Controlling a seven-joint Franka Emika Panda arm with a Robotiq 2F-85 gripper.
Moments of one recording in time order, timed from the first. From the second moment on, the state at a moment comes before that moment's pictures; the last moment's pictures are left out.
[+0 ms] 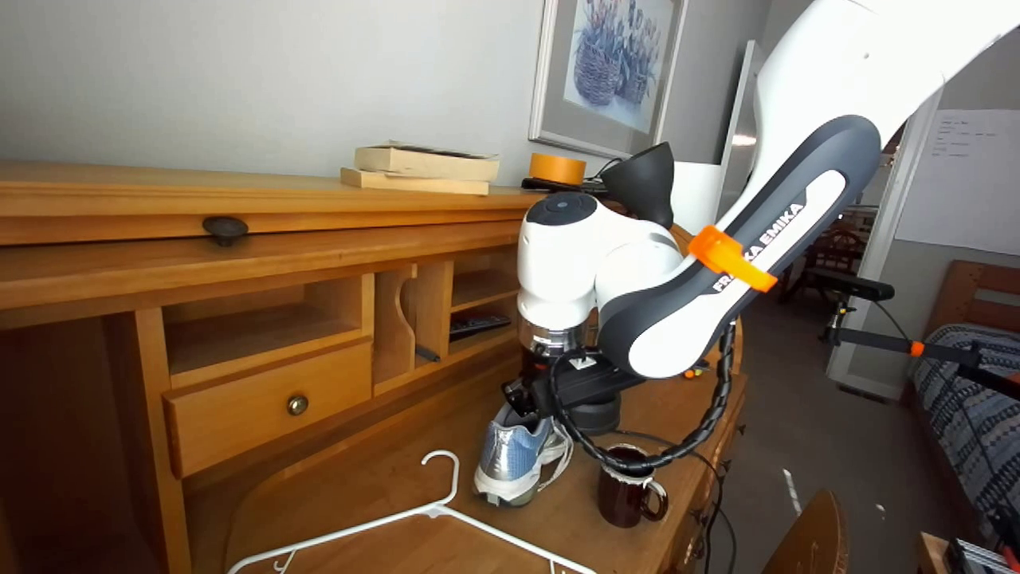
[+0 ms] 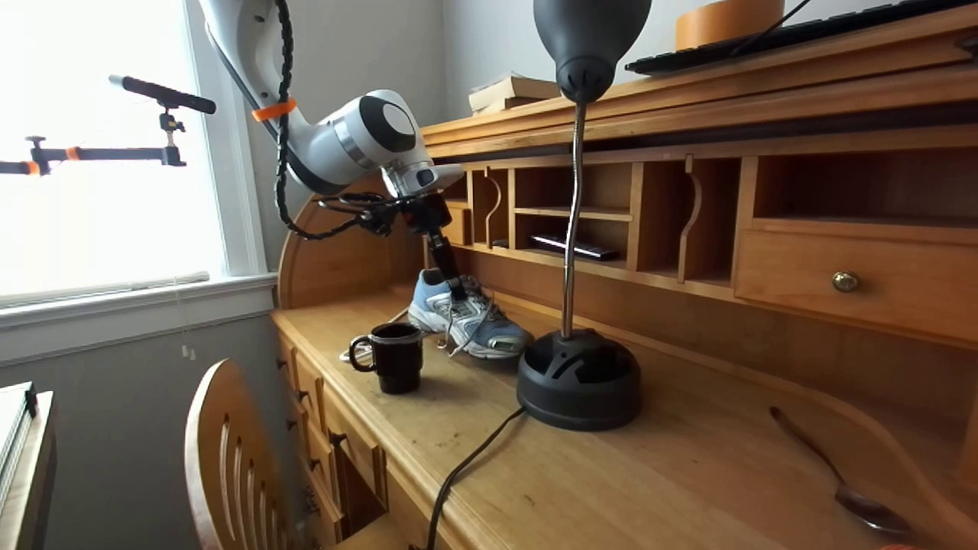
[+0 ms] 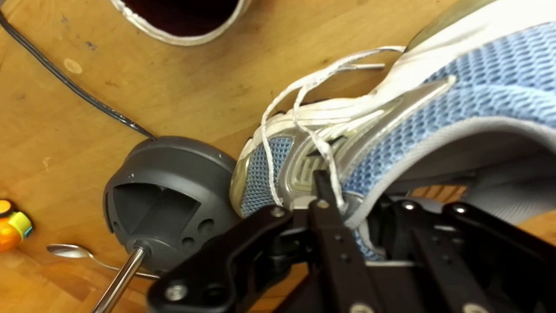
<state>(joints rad) 0.30 0.40 -0.27 -2.12 -0.58 2.59 1.12</state>
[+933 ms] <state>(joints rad) 0.21 0.05 -0.14 -2.37 -0.95 2.59 1.31</state>
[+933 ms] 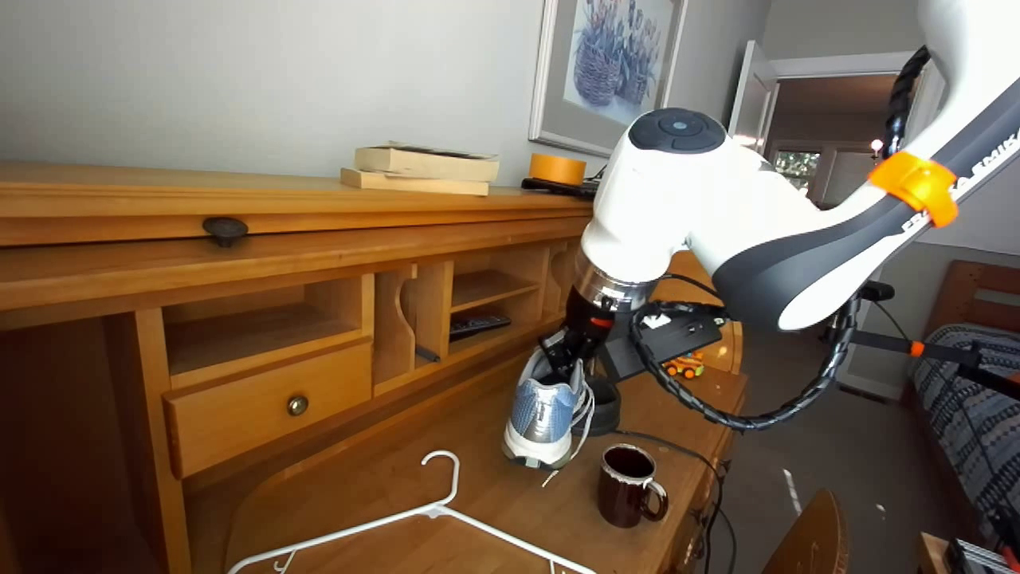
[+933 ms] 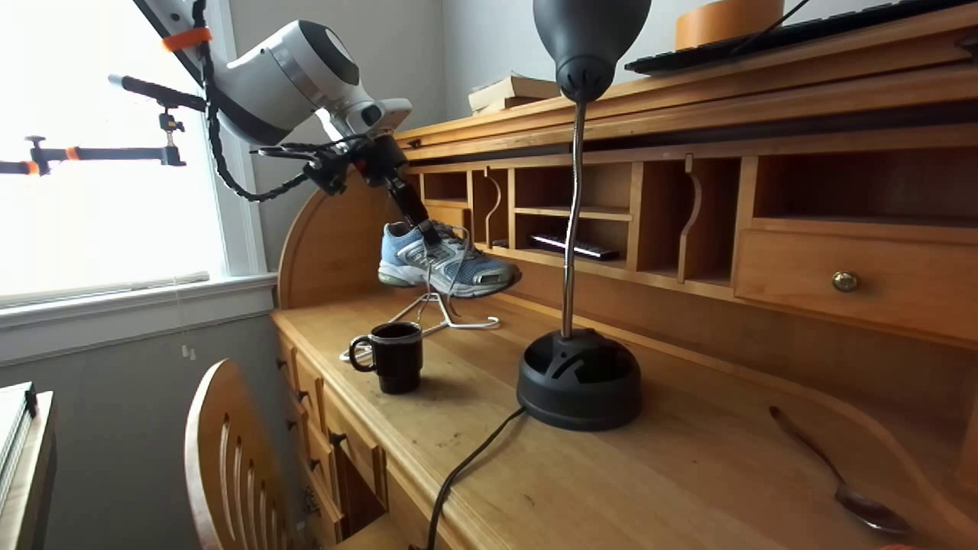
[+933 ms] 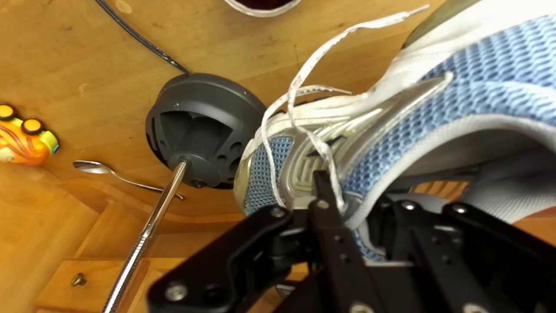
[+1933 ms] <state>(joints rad) 0.02 -0.23 -0.04 -2.64 -0.88 2.59 1.22</state>
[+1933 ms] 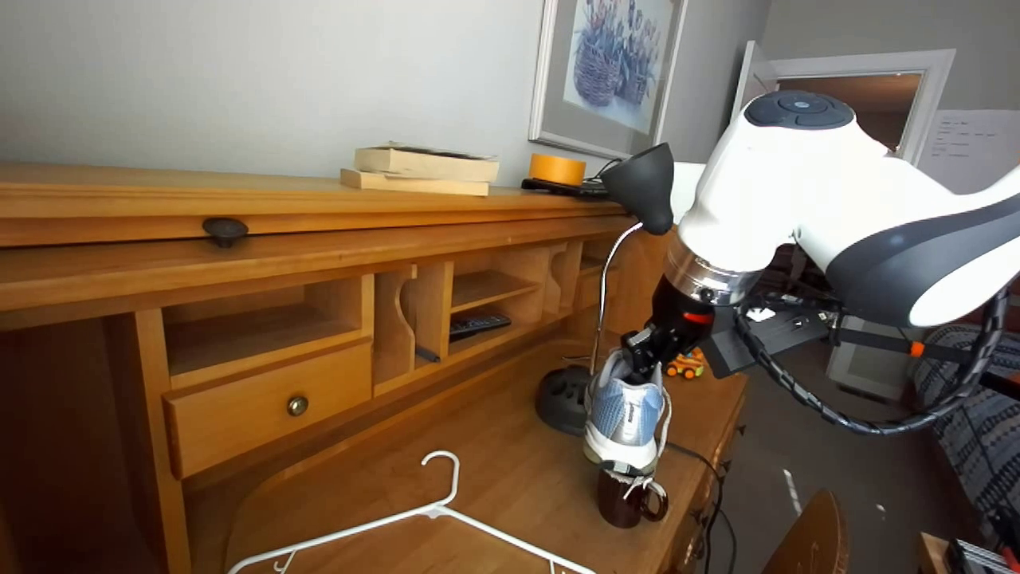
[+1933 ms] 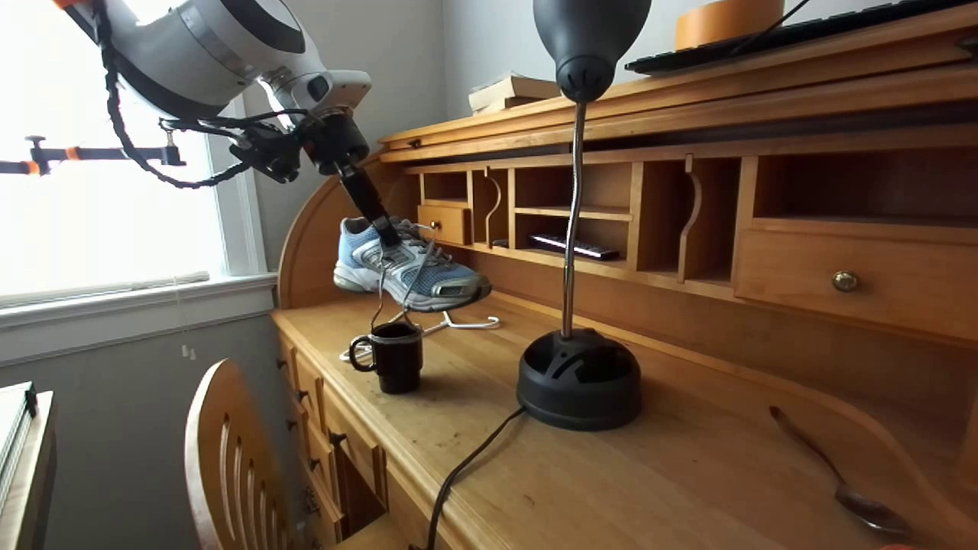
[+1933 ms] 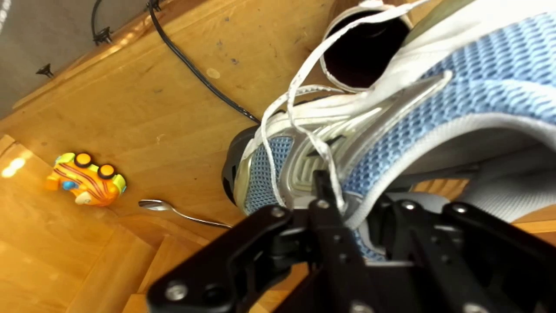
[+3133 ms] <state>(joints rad) -0.05 -0.21 0.03 -2.70 -0.96 2.61 1.33</state>
